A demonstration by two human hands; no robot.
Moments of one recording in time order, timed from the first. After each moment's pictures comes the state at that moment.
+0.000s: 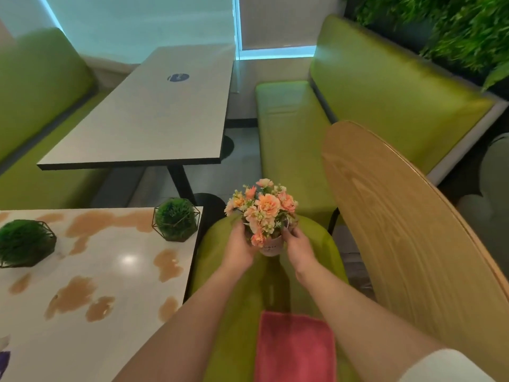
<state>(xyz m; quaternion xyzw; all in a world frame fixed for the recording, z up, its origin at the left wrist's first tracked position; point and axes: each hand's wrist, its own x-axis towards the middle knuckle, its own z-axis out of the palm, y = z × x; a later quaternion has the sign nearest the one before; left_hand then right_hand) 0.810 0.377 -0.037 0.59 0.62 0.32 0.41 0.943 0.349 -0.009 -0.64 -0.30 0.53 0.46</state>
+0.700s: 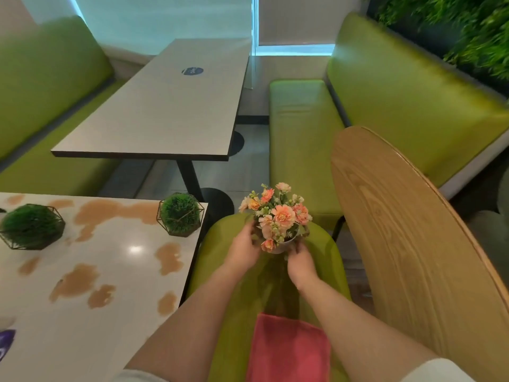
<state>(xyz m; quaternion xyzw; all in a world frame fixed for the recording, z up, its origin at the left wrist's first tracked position) 0.817 0.384 -0.041 0.61 0.63 0.26 0.41 0.951 0.353 -0.049 -0.75 -0.34 0.46 0.33</state>
